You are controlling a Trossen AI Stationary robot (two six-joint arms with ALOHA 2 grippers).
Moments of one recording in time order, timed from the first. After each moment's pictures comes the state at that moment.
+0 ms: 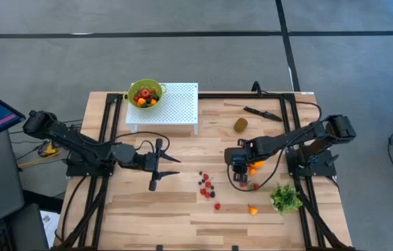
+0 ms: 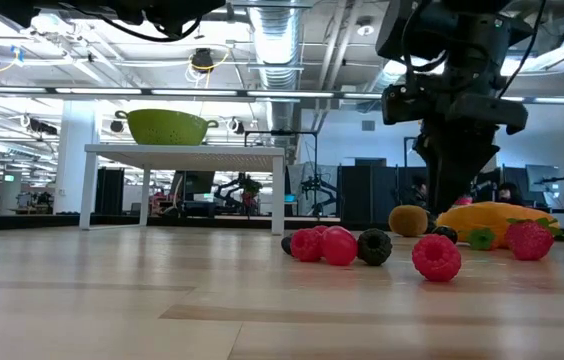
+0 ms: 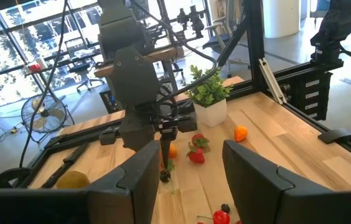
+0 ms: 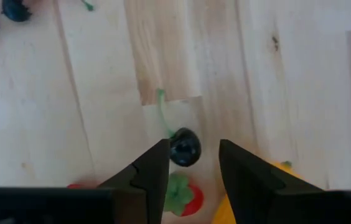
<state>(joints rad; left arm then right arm) -0.31 1.13 0.51 0.54 -0.24 0.25 0.12 1.56 0.90 -0.65 0.11 0.26</state>
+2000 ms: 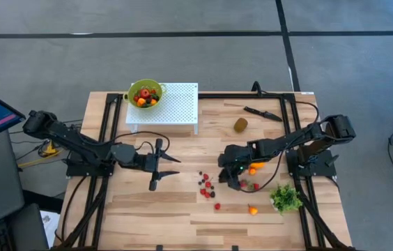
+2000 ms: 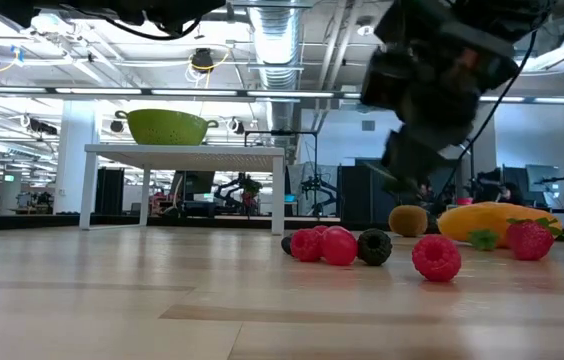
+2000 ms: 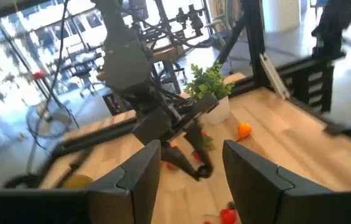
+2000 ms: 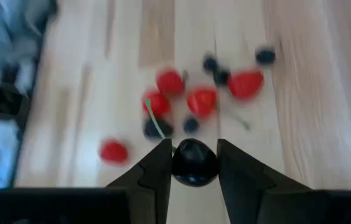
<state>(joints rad) -0.31 1.13 0.51 0.54 -0.24 0.31 0.11 1.56 0.75 -0.03 -0.28 0.35</state>
